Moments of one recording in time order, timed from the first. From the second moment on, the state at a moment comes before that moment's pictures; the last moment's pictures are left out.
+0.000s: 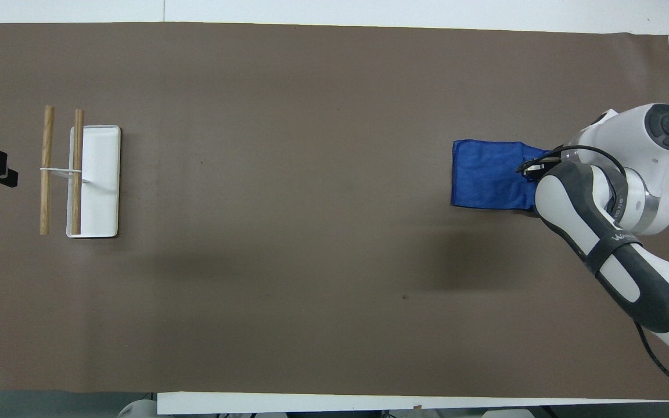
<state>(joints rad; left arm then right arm) -0.04 -0.02 0.02 -1.60 -0.04 1.43 -0.06 -0.10 0.26 0.06 -2.05 0.02 2.26 0.02</state>
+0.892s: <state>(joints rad) -0.05 -0.08 0.00 -1.83 -0.27 1.68 -0.84 -0.07 0.28 0.67 -1.73 0.19 2.23 1.38</state>
